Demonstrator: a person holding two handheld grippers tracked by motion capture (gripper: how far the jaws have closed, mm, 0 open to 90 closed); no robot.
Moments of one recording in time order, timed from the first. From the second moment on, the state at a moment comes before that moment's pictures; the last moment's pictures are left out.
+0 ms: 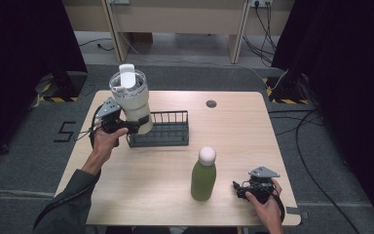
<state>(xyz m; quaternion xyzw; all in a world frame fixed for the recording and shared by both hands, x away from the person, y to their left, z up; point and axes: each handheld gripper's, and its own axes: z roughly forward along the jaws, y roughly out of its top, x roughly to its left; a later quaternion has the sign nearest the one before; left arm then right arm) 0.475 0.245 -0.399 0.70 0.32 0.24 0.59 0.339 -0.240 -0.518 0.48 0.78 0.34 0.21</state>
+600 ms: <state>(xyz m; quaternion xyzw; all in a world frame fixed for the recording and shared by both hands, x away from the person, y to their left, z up) 0.500 0.247 -0.409 0.70 0.34 0.24 0.59 0.339 -0.240 -0.518 0.48 0.78 0.34 0.21</state>
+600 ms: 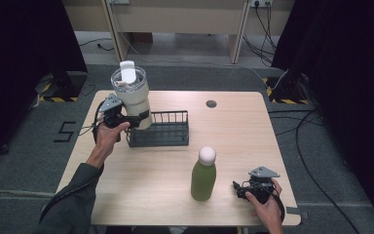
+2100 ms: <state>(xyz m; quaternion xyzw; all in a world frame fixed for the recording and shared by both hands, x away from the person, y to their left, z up) 0.514 0.243 -0.461 0.71 0.36 0.23 0.56 0.339 -0.240 -0.518 0.48 0.78 0.34 0.21</state>
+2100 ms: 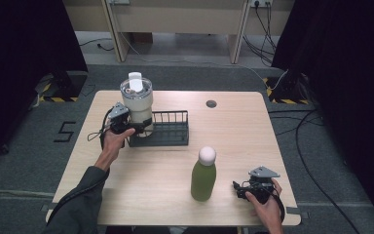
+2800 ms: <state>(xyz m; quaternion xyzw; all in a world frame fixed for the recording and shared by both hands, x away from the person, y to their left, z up) 0.507 0.243 -0.468 0.71 0.35 0.25 0.56 0.339 -0.240 -0.518 0.48 0.78 0.34 0.21</state>
